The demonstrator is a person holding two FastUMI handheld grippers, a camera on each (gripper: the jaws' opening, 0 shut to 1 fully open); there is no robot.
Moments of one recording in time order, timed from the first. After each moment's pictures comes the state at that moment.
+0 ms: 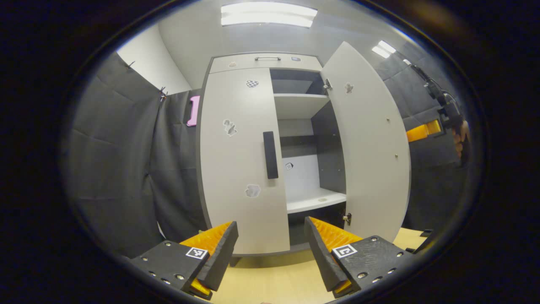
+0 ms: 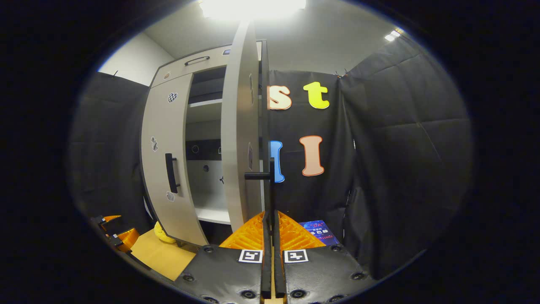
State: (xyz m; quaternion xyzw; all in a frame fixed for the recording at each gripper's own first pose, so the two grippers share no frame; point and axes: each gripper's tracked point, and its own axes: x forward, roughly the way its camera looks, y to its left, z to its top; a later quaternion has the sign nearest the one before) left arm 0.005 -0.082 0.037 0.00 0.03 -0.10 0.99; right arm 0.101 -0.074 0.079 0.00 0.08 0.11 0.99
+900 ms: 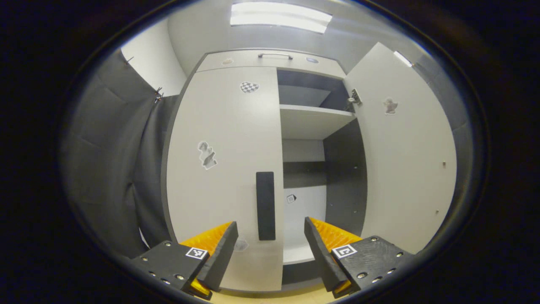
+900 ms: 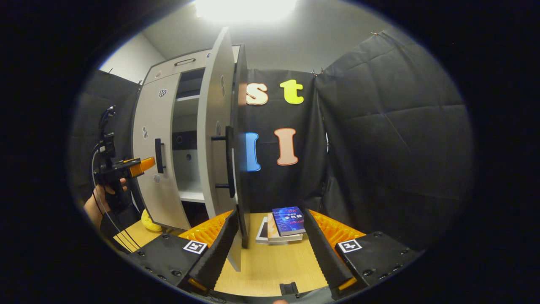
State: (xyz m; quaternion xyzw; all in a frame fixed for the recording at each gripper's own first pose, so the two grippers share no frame) left arm 0.171 -0.108 0.112 -0.04 -0.01 -0.09 1.00; right arm 0.028 -0.161 0.027 0.01 0.11 0.03 0.99
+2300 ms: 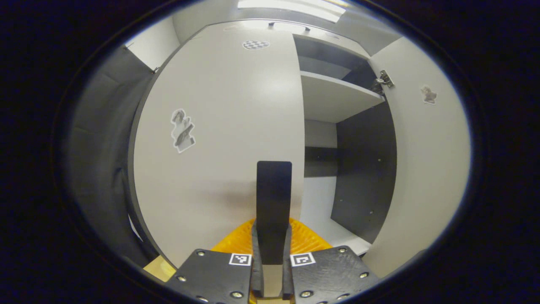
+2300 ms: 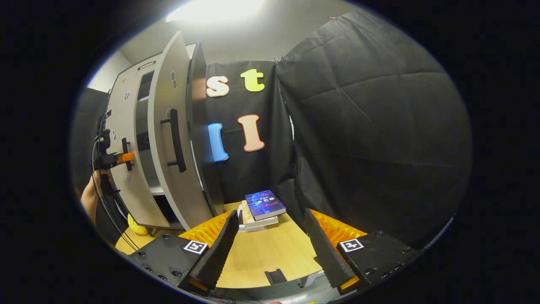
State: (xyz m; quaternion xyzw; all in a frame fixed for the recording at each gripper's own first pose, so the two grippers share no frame) left arm 0.236 -0.117 0.087 -0.06 0.06 -0.10 0.99; right arm 0.001 -0.228 -0.021 0.05 0.14 -0.05 0.99
